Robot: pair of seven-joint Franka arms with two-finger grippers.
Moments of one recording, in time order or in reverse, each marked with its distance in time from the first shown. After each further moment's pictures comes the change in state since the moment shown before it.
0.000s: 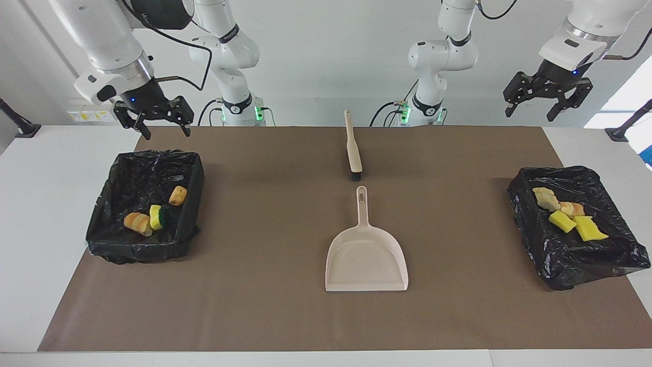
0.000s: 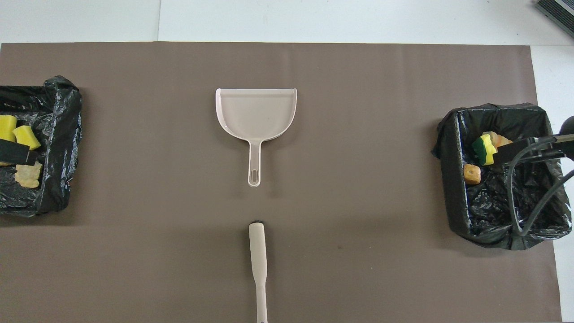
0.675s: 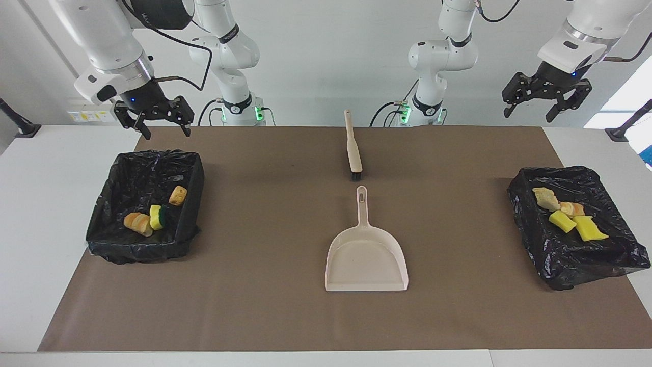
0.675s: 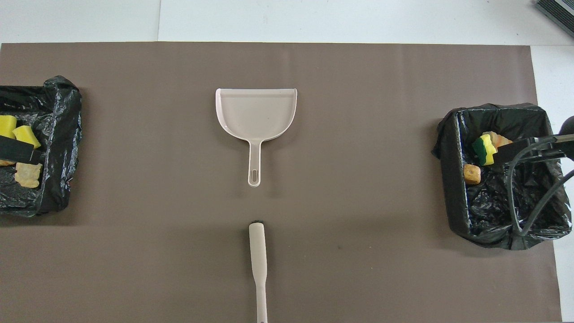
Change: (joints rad) left arm 0.000 0.011 -0.008 0.012 0.000 -0.020 0.000; right arm 0.000 0.000 0.000 0.000 0.000 0.000 0.000
